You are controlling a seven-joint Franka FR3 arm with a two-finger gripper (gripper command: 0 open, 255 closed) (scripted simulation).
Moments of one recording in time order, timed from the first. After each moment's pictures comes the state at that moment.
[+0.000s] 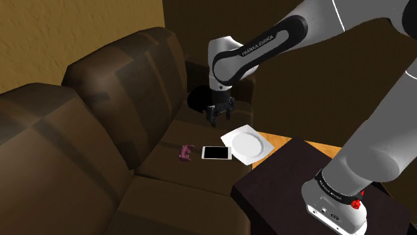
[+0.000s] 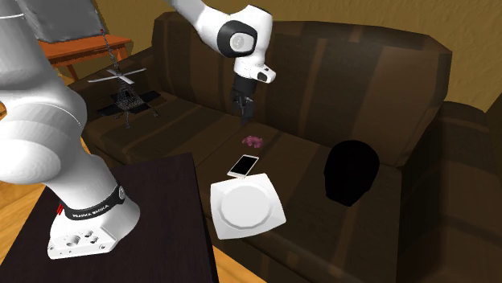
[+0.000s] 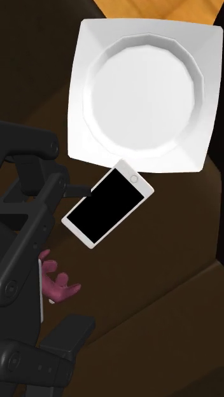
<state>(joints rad) 0.06 0.05 0.27 -2.26 0.10 2.11 0.18</state>
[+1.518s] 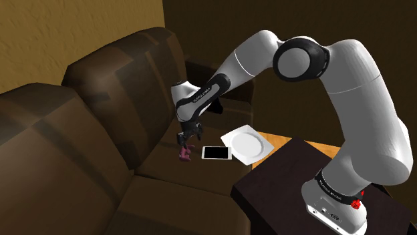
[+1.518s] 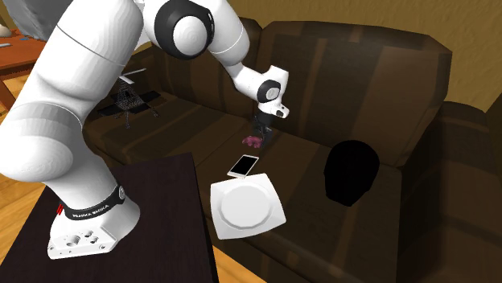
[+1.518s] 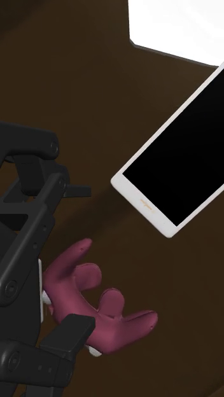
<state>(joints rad) 0.22 0.79 0.21 -1.69 -0.10 2.21 0.40</state>
